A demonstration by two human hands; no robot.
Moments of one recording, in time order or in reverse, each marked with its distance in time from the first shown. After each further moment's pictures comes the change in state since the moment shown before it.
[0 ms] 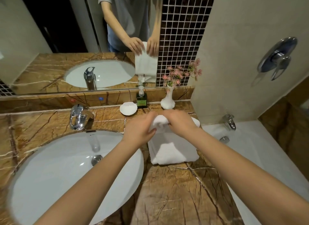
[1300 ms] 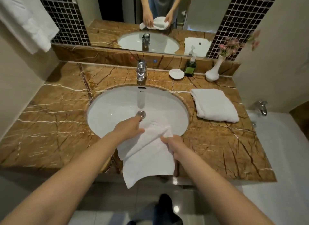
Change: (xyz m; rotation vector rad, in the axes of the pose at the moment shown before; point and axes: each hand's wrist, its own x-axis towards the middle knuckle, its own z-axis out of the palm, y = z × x) left_hand -0.288 -0.131 -0.051 -0.170 -0.498 -0.489; right_hand -0.112 -0.234 0.224 1.462 -0.209 0.662
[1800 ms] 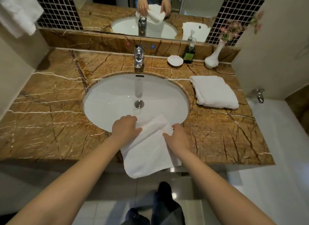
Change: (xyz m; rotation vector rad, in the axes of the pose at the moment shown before) left_hand -0.023 -0.014 0.044 0.151 0.188 -0.021; right_hand -0.013 0.032 0.000 -0.788 0.374 -0.384
